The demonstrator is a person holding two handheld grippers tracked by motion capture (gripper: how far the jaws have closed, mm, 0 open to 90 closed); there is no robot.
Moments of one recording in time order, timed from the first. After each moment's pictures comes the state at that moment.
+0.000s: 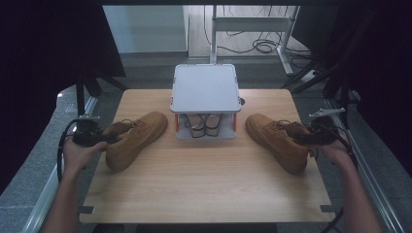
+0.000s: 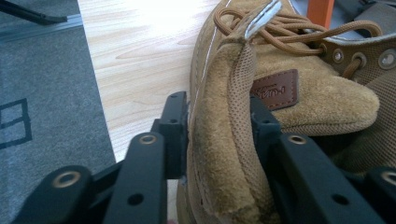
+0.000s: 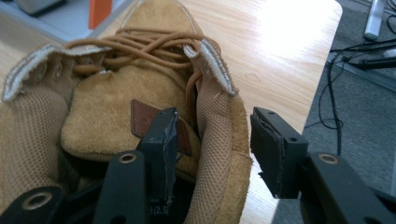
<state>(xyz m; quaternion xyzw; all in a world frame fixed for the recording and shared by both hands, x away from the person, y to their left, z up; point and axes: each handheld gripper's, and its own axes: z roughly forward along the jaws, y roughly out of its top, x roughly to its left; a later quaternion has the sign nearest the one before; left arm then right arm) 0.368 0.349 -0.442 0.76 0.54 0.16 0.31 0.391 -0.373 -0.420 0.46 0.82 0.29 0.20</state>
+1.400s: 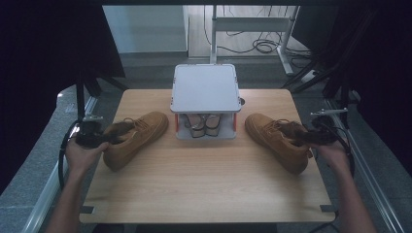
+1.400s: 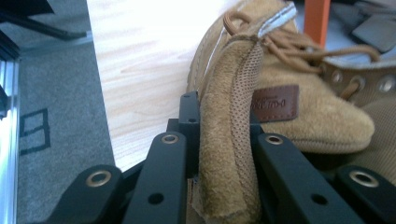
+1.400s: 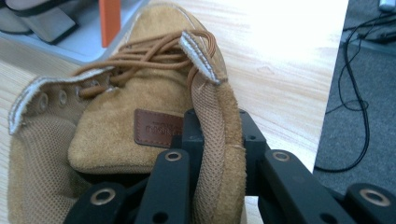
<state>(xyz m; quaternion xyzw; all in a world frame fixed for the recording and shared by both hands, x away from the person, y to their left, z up) 0.356 0.330 -0.432 0.75 0.54 0.21 0.32 0.385 -0.366 -0.416 0.52 0.78 0.31 0.17</state>
